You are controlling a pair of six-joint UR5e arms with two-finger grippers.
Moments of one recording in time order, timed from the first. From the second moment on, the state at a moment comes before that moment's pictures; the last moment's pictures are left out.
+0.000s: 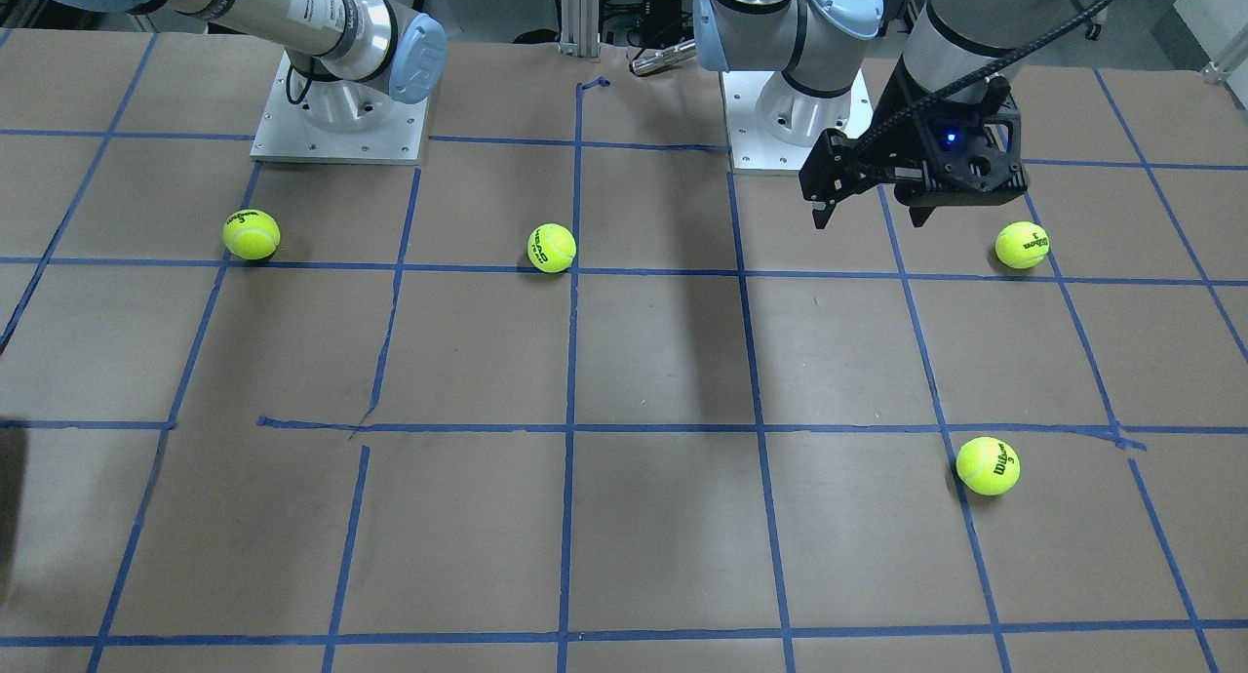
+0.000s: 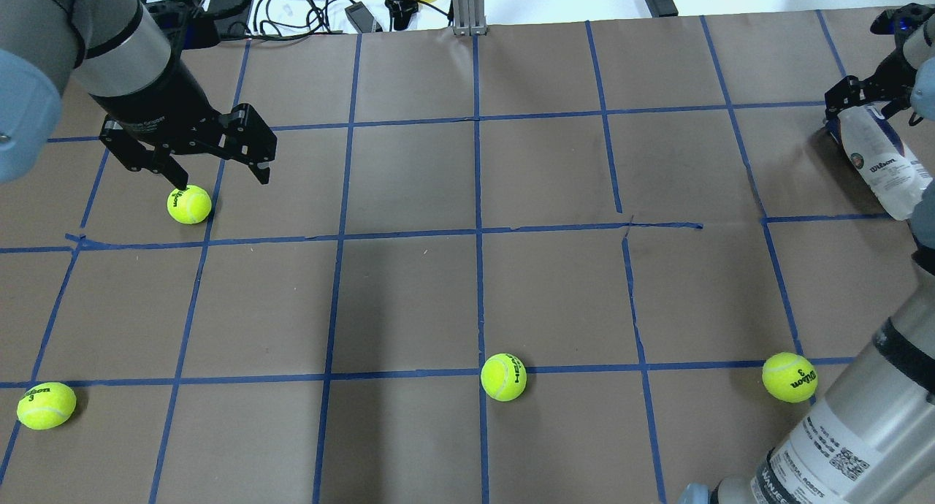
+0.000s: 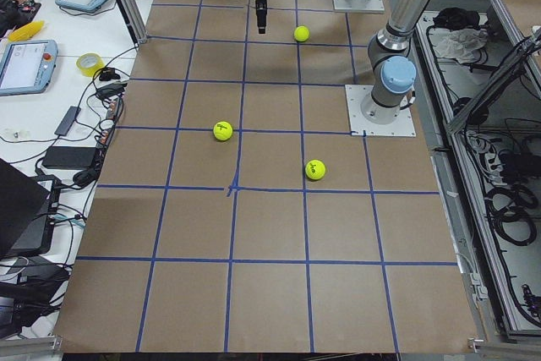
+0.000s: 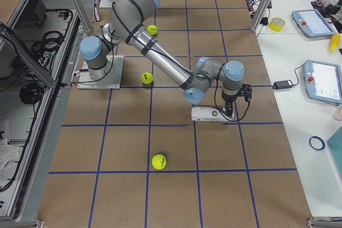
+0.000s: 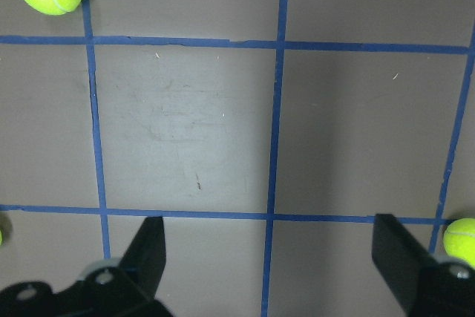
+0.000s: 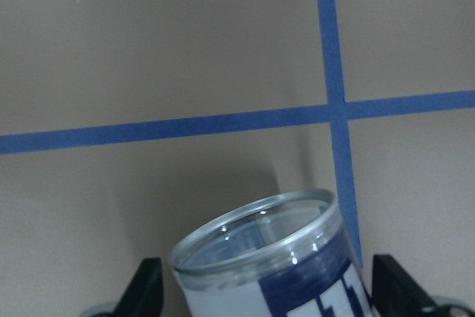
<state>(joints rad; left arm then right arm) -1.52 -1.53 -1.63 -1.57 1.59 0.01 1.00 -0.83 1.33 -2.25 -1.53 -0.48</state>
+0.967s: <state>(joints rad) -1.52 -1.53 -1.63 -1.57 1.59 0.01 1.00 -0.81 1.32 -2.26 -1.48 -0.90</state>
